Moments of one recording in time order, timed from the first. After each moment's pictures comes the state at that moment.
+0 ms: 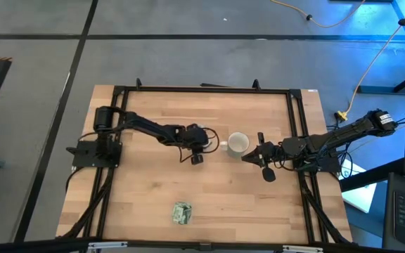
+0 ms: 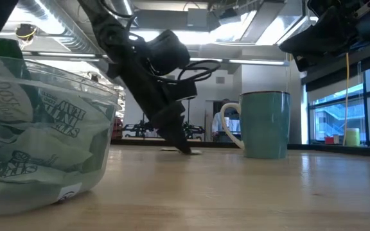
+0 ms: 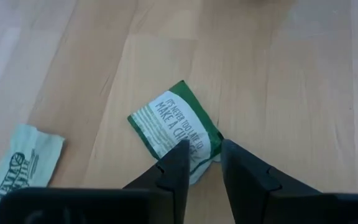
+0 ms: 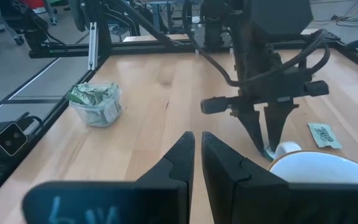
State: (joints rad) left arm 0.10 1.93 0.99 0.01 -0.11 -0.06; right arm 0.28 0.86 0.31 0.30 0.17 0.12
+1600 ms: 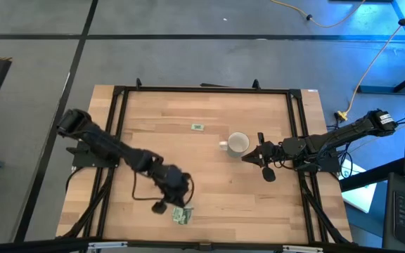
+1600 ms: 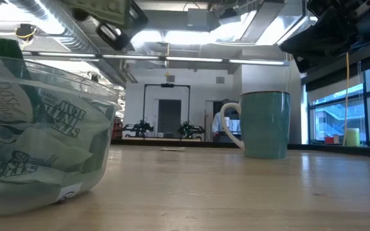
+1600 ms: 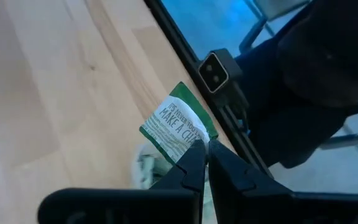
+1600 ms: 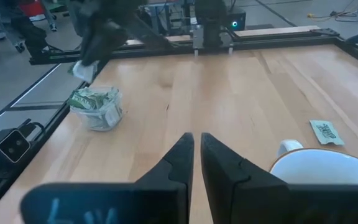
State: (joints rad) left arm -0.40 1.56 0.99 -0.14 0.33 -0.17; right arm 0.28 0.86 0.31 0.30 0.17 0.16
